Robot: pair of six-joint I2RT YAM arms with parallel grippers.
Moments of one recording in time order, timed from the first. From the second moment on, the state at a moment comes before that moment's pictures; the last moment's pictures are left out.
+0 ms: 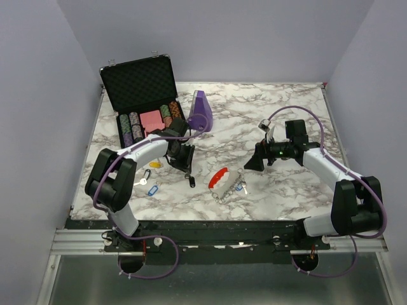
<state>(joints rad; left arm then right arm) -0.47 1.70 1.08 -0.61 0.29 -0.20 0.15 1.40 0.81 -0.31 -0.91 -0.24</state>
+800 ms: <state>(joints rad) -0.45 1.76 1.08 -0.59 0.39 -0.19 0.15 1.40 0.81 -0.32 -0.91 -0.24</state>
